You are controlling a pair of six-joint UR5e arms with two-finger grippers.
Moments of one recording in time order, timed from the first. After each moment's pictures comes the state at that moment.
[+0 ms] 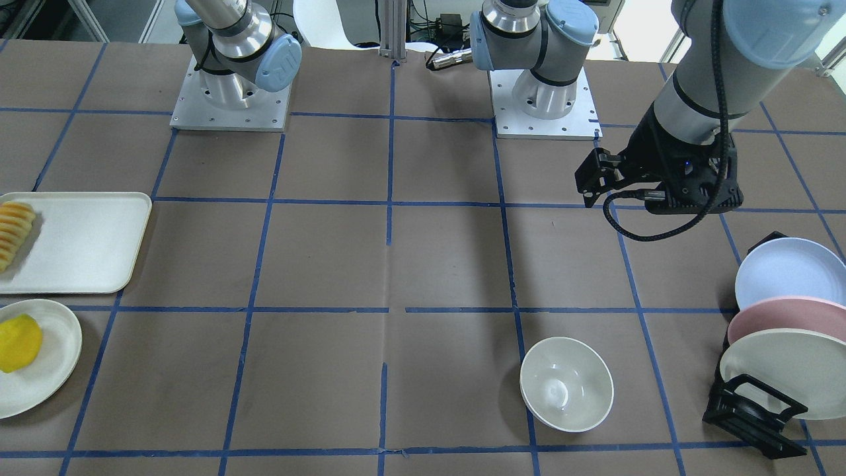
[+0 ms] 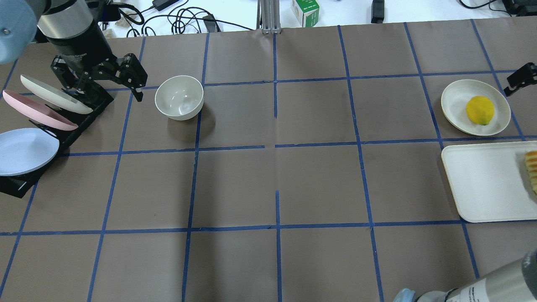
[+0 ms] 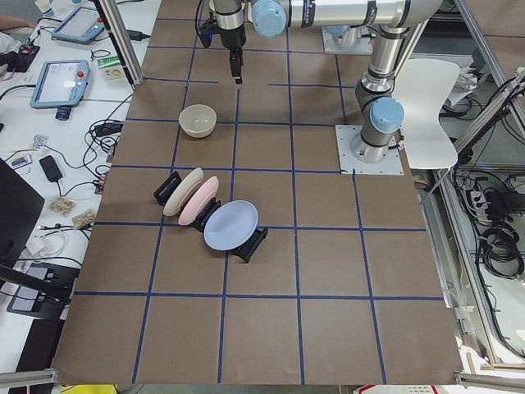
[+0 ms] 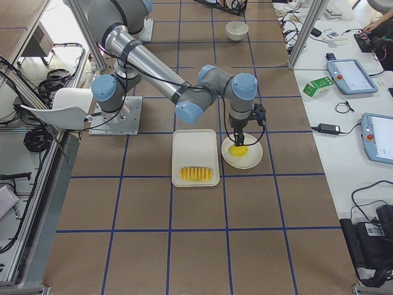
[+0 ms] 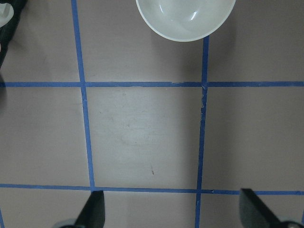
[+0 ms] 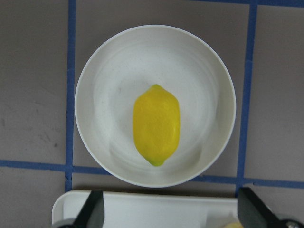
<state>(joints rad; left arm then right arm) -1.48 -1.68 -1.47 -1.65 1.64 0.08 0.96 -1.18 1.55 -1.97 -1.51 -0.69</state>
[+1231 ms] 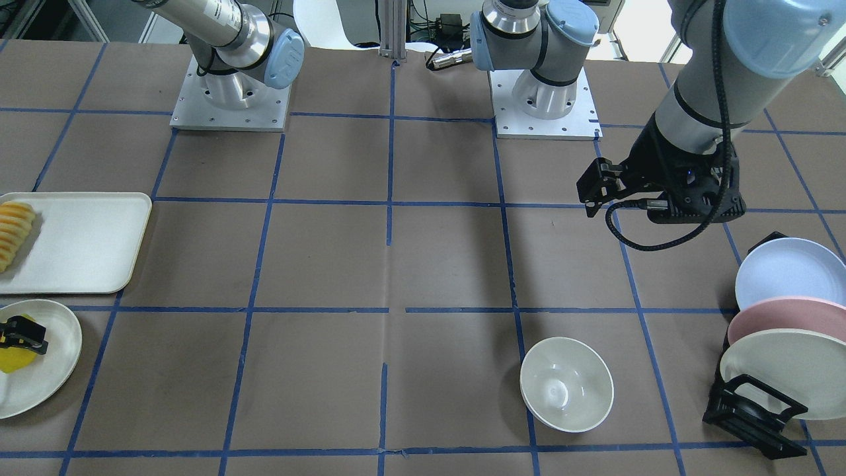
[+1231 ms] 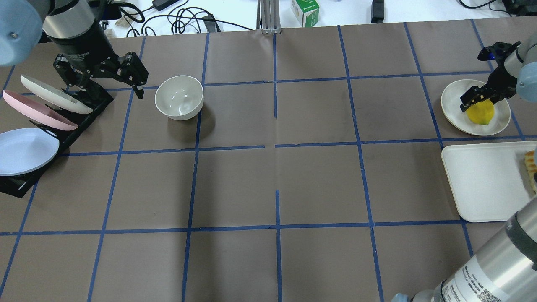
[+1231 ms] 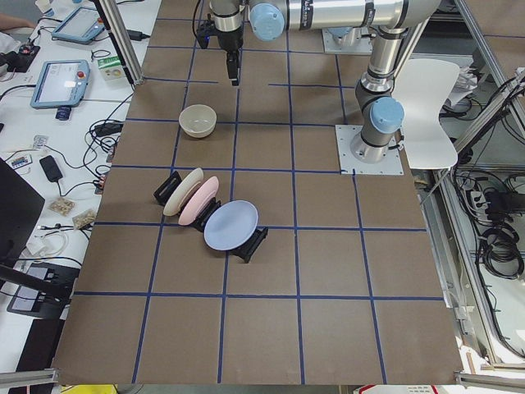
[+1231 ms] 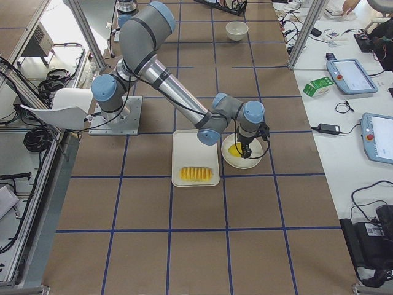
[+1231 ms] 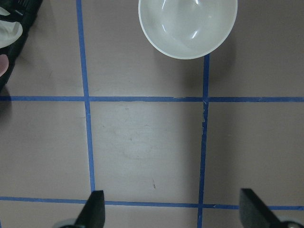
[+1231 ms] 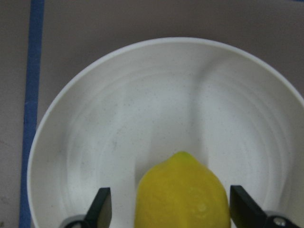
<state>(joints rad) -1.47 -1.70 -1.47 -1.61 1.64 0.08 1.02 -0.97 1.56 -2.17 -1.53 -0.69</state>
